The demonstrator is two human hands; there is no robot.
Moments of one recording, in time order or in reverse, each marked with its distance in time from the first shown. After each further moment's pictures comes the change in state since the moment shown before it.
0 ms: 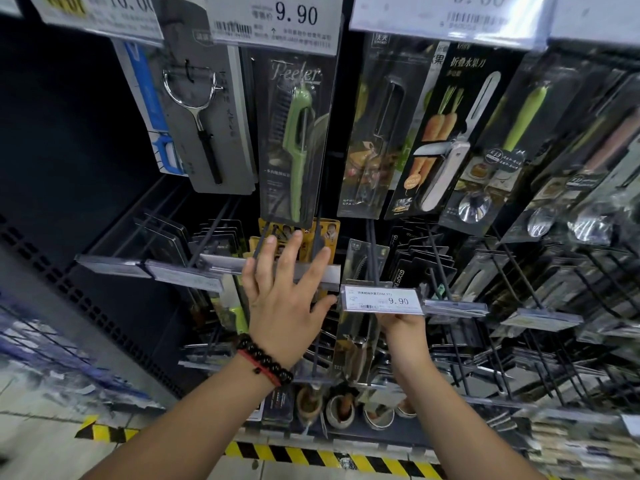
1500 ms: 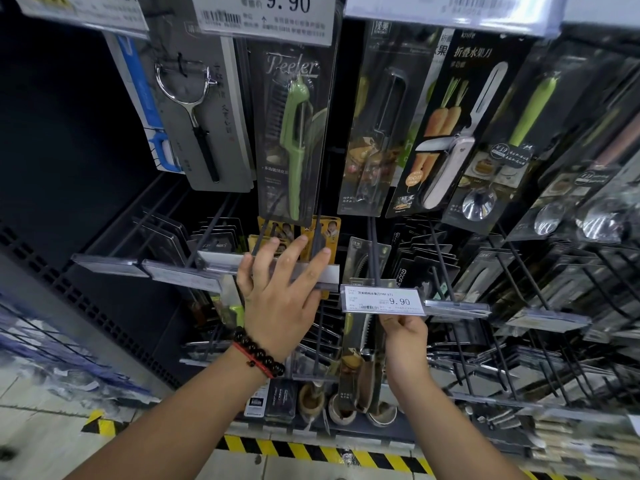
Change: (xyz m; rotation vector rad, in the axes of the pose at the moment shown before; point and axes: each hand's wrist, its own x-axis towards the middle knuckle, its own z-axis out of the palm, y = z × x) left_hand 0.004 -0.010 0.014 0.080 0.184 0.075; right_hand -0.004 0.013 0.004 0.042 0.142 0.044
